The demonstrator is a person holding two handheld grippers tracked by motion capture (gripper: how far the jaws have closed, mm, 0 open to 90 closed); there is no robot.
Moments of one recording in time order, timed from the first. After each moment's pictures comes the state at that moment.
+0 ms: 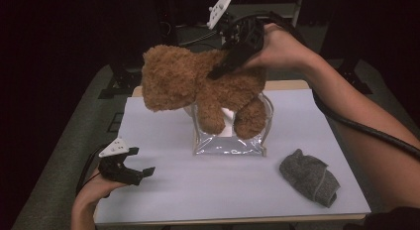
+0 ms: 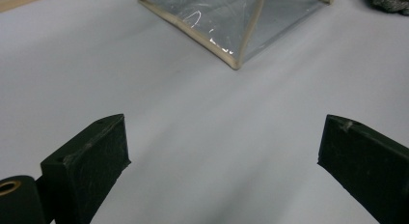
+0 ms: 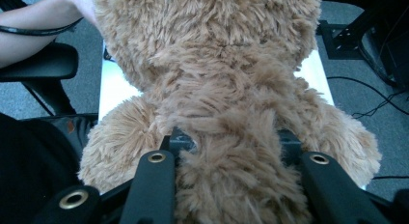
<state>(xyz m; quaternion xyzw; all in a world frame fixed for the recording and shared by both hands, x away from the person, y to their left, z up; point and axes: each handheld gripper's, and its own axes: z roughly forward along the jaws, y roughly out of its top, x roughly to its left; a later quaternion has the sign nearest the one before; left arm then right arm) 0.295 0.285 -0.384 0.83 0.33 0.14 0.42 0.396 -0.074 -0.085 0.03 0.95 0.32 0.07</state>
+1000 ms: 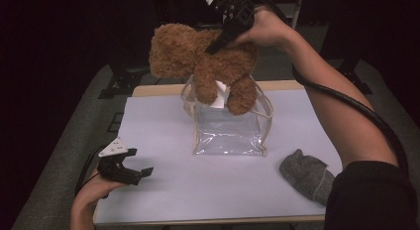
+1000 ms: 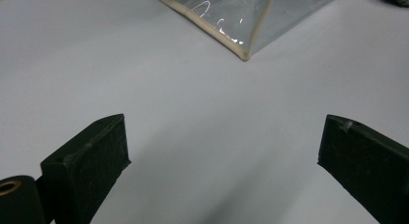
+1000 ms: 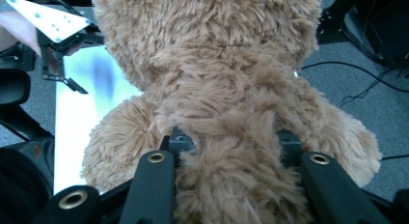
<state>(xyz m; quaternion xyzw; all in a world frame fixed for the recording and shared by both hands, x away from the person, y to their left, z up) 0.296 0.290 -0.390 0.83 0.35 0.14 0.41 0.489 -0.074 -0.094 0.09 0.94 0.32 0.06</state>
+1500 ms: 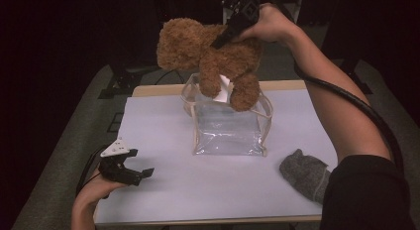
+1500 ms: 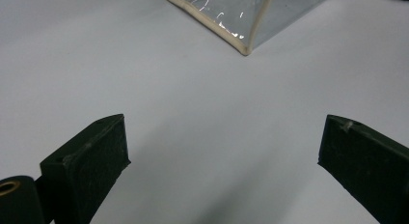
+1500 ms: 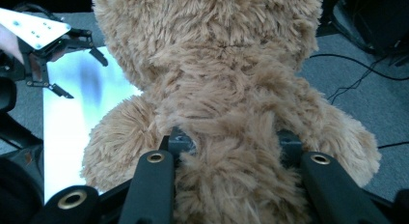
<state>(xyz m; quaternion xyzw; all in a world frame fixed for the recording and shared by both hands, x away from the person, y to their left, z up) 0.298 0.288 -0.393 0.83 0.35 0.14 0.40 0.509 -0.088 -0.094 0.12 0.94 0.32 0.06</state>
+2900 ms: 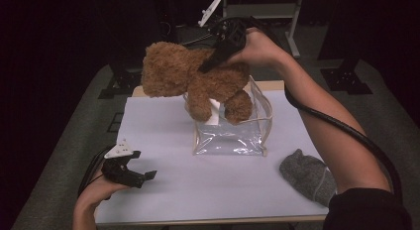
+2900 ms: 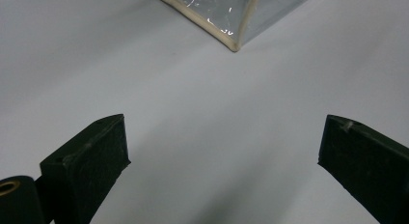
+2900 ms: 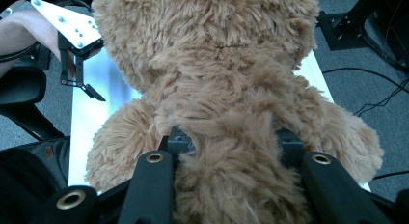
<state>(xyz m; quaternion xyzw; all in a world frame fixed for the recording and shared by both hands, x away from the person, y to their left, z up) 0.295 0.281 -0.393 0.84 0.34 0.13 0.40 0.460 -0.056 -0.123 0.08 0.94 0.33 0.05</state>
